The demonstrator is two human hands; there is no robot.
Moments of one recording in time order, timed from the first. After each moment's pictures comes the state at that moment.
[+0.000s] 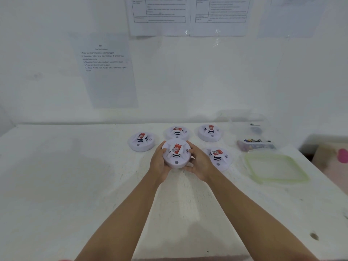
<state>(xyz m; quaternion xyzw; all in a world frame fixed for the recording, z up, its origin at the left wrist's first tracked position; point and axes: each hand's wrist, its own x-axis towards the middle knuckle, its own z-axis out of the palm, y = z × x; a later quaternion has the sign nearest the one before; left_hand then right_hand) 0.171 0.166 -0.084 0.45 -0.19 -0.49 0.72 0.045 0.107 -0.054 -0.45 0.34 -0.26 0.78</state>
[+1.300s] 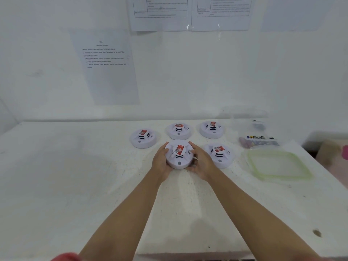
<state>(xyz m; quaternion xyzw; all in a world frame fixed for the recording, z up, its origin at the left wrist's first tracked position) 0.170 0.163 -0.096 0.47 -0.17 -0.49 0.71 0.045 0.113 -0.058 -0.42 0.40 -0.28 0.76</state>
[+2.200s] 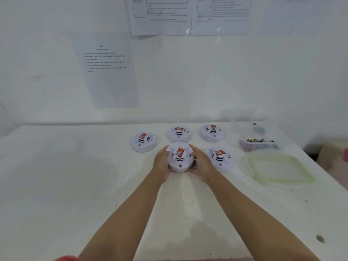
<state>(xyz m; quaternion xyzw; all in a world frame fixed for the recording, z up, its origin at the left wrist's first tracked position) 0.165 0.158 -0.082 0.55 -0.18 -0.44 0.69 0.051 0.105 -0.061 -0.51 0.41 -0.27 0.71</state>
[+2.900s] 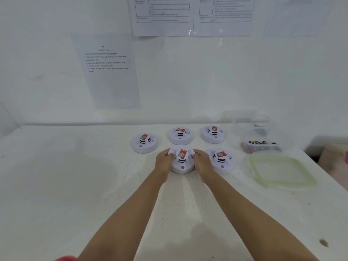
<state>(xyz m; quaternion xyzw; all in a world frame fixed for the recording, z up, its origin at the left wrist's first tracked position) 0.170 0.155 -0.082 0.68 -0.27 -0.34 0.58 0.061 0.104 -0.063 -0.61 0.50 -0.27 0.55</state>
